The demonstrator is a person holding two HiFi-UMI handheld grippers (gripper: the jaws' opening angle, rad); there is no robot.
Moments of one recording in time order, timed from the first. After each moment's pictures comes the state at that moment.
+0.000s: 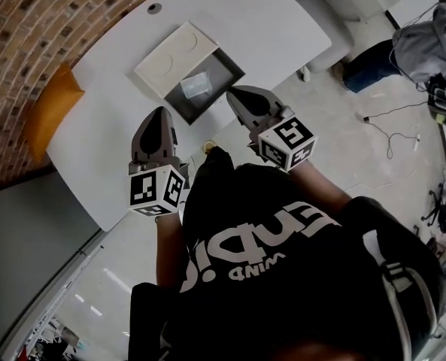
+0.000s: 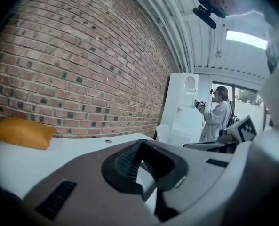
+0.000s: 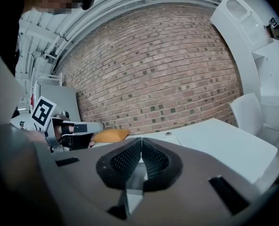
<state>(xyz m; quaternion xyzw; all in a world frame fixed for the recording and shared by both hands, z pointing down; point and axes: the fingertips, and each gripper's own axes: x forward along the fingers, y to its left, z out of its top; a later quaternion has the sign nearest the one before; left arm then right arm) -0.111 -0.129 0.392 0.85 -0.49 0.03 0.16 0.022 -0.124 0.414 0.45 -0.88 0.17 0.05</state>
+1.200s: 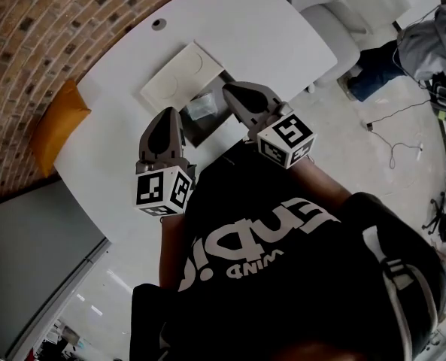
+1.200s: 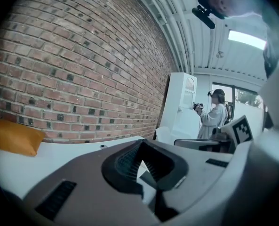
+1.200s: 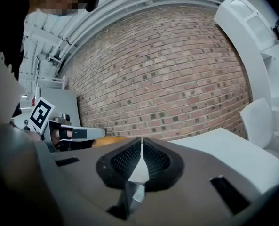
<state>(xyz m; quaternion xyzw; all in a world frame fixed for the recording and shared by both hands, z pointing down) -0.087 -0.197 0.384 0.86 -0.48 0.03 0.17 0.025 -0.208 0.396 0.43 -0.89 0.14 0.04</state>
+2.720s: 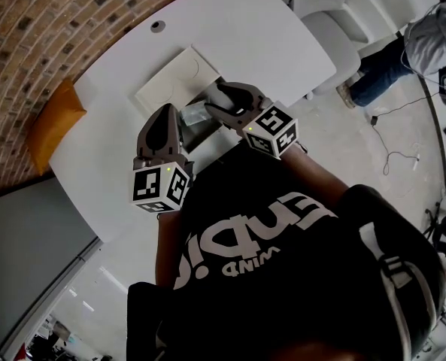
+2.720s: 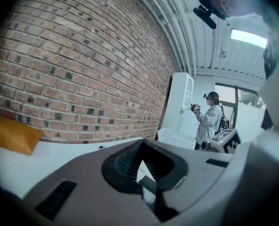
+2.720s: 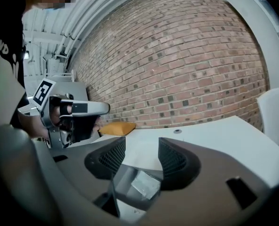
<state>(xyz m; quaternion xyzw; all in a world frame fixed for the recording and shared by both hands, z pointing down) -0.070 -0.217 0.386 0.85 -0.50 0.02 0.17 0.012 -0.225 0.450 0.34 -0.92 0.18 0.10</state>
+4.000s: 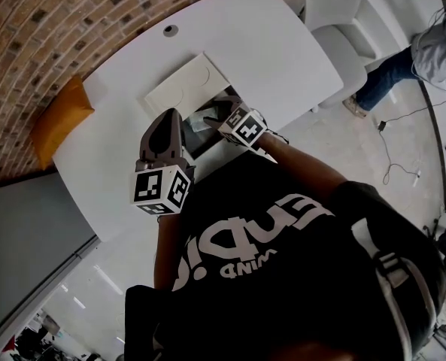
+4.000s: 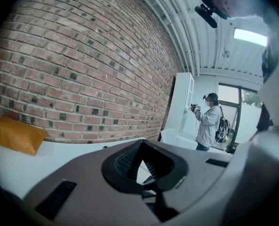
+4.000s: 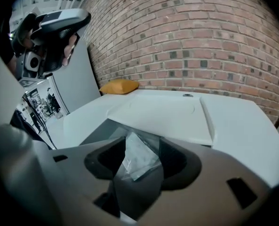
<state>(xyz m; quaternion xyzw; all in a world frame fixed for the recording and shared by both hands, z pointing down) -0.085 -0.224 0.388 0.84 -0.51 0.02 0.18 -0.026 -0.237 0.604 0.26 -0.89 0.18 0.32</state>
